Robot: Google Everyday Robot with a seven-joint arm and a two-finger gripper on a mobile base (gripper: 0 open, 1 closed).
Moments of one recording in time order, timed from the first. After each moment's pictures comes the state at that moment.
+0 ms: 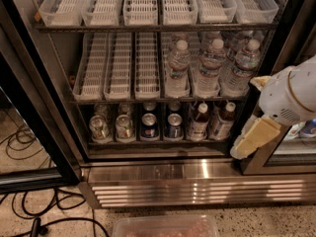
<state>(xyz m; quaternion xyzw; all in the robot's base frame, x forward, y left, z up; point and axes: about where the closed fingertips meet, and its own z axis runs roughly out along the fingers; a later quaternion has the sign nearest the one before) 0.462 -0.203 0.876 -0.53 0.80 0.02 0.27</state>
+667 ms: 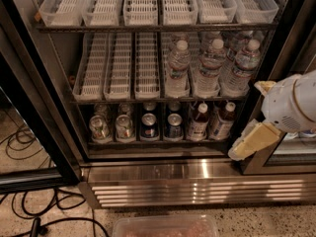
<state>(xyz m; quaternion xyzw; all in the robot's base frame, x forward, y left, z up) 0.463 -0.203 0.868 -0.51 0.80 0.03 0.30</state>
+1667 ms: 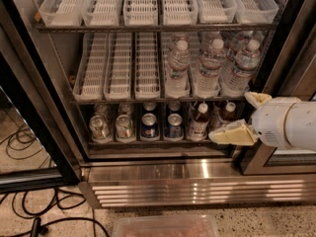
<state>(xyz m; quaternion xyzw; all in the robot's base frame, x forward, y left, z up) 0.485 -0.189 0.854 -0.39 0.80 0.05 0.45</state>
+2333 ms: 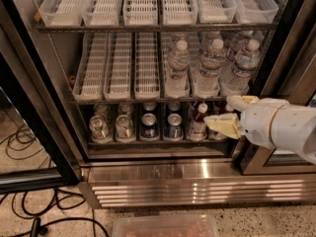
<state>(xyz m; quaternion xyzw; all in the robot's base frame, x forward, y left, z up) 0.499 -0.172 0.855 -0.35 0.79 0.07 0.50</state>
